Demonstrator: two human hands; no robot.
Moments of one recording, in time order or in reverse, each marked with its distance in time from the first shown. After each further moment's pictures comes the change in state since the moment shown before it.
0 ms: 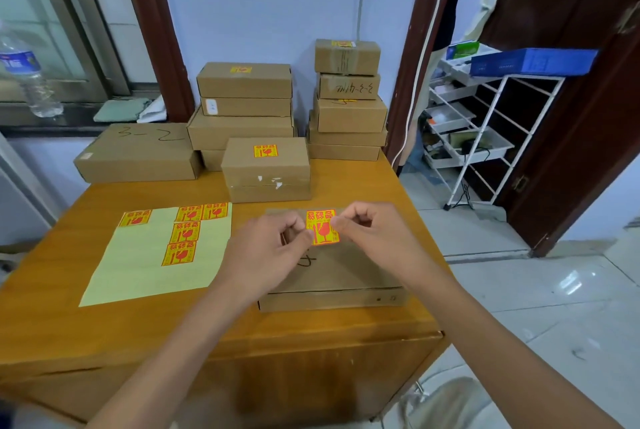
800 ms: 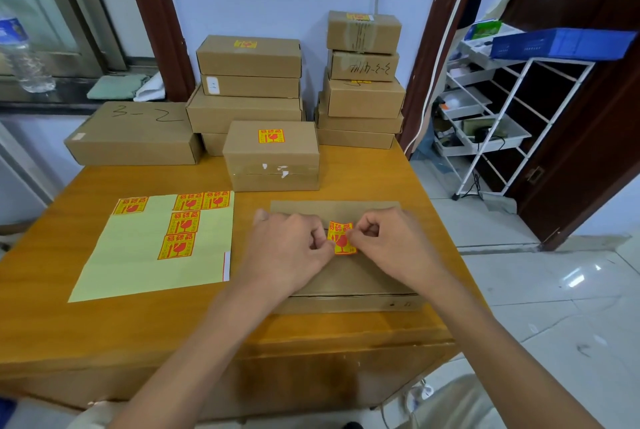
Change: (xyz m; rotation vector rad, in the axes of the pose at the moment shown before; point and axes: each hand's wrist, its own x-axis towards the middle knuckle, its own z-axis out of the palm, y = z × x) left_hand 0.026 -0.007 0.033 0.327 -0.009 0.008; right_hand 0.020 0.030 0.007 -0.506 0.047 0.070
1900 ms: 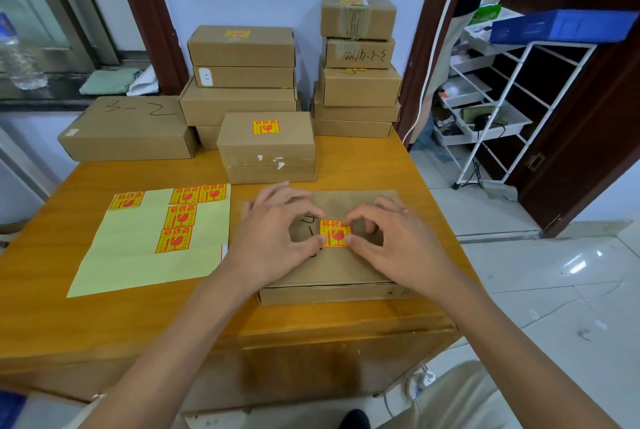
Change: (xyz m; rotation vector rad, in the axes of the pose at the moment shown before) left_hand 0.001 -0.029 0.002 -0.138 -0.035 0.122; right_hand -0.021 0.014 -0.009 -0.201 -0.025 -0.255
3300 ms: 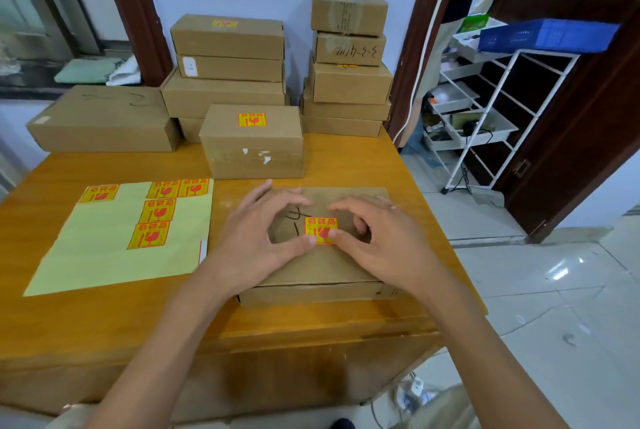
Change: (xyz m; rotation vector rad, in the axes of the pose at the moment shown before) left_hand -0.008 -0.014 0.015 -0.248 -0.015 0.005; right_hand 0.002 0.007 0.010 0.010 0.071 -0.038
